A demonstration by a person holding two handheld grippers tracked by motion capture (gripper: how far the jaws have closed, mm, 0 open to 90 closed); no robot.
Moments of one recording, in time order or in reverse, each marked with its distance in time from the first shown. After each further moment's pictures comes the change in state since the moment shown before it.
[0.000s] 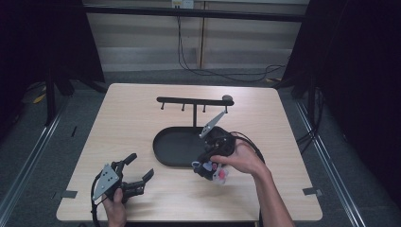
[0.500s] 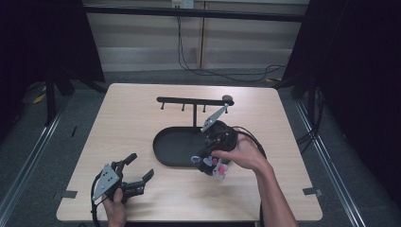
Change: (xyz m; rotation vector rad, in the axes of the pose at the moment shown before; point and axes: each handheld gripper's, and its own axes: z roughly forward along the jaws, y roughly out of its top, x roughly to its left) left arm -0.001 0.000 0.001 -0.006 -0.006 0.000; right arm 0.001 0.010 -0.018 -0.041 -0.013 -0.013
